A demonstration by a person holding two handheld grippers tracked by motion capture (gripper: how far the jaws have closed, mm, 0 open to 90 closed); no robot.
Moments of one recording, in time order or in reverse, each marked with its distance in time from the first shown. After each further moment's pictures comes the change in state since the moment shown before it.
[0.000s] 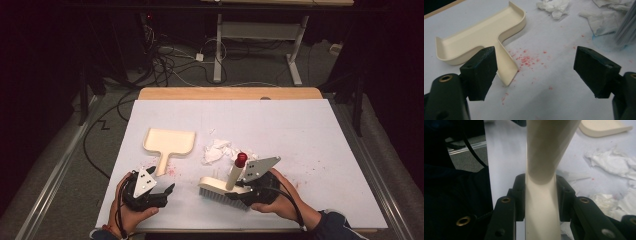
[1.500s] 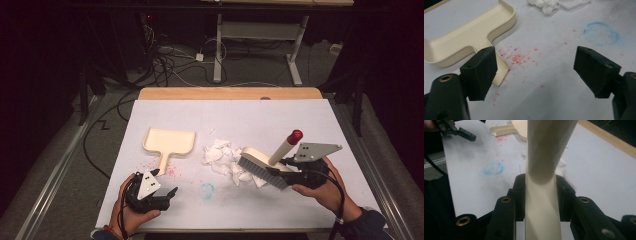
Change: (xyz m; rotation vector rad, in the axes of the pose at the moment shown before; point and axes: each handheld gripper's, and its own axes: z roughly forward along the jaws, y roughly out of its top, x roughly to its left) left arm -0.006 0.000 0.003 0.021 -0.035 0.038; right arm -0.036 -0.036 -0.097 -0.109 -0.260 0.070
